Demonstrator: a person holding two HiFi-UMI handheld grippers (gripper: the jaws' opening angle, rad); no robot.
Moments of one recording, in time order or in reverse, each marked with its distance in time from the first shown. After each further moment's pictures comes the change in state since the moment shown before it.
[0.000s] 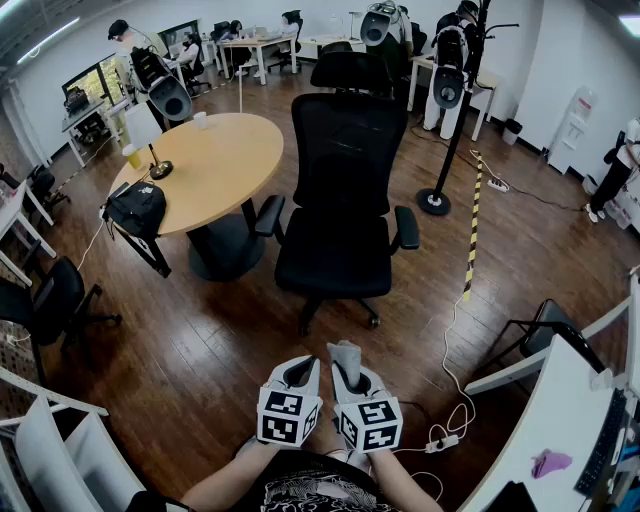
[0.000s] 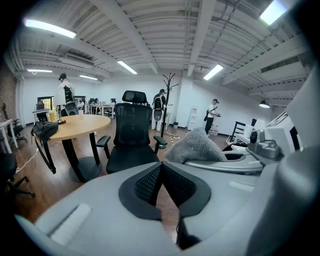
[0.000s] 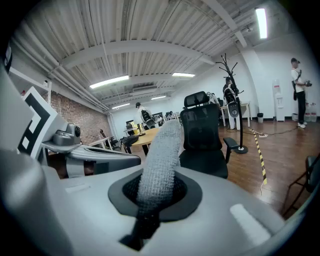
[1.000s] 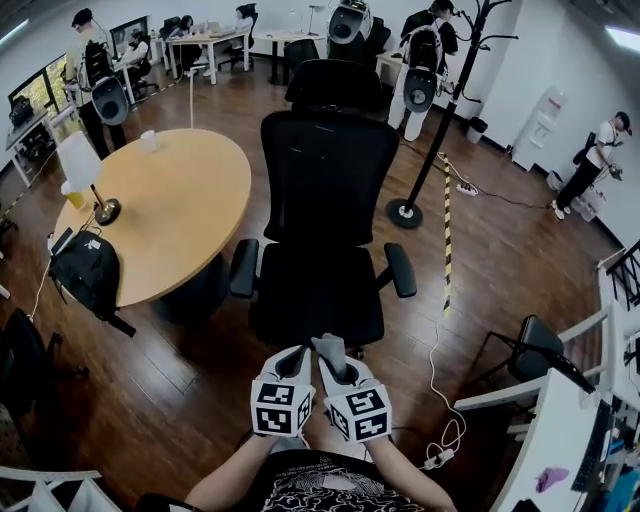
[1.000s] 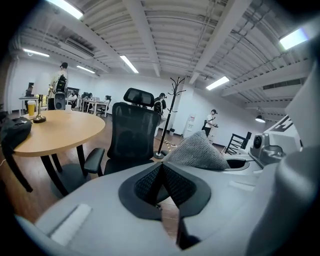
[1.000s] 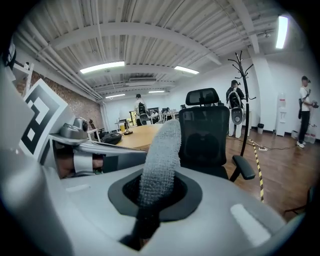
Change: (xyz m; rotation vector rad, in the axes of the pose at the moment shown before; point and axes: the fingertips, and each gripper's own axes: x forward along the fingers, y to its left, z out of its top) left arm 0.175 0.175 0.127 -0.065 -0.040 -0.131; right arm 0.238 -0.057 0.111 -0.084 0.065 -0.097
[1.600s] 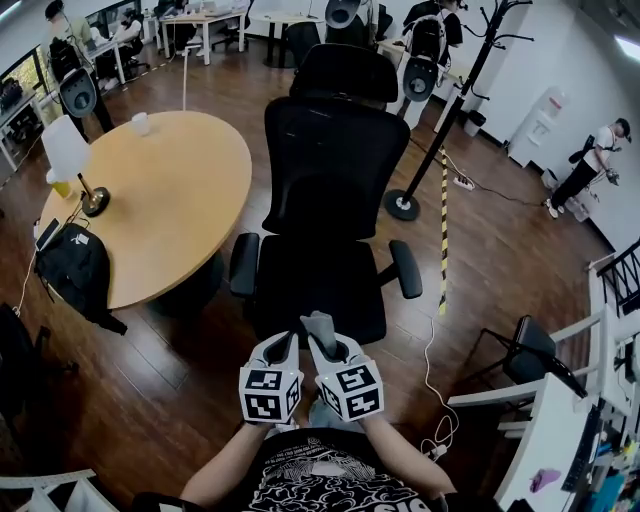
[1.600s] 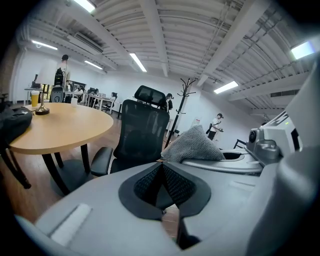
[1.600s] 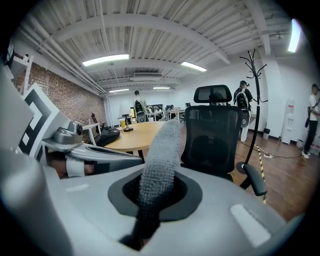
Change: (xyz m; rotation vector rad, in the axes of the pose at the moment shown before) left arm 0.032 0.077 0.013 -0.076 -0.002 0.020; right arm 0.087 -0.002 0.029 -0.068 0.037 0.020
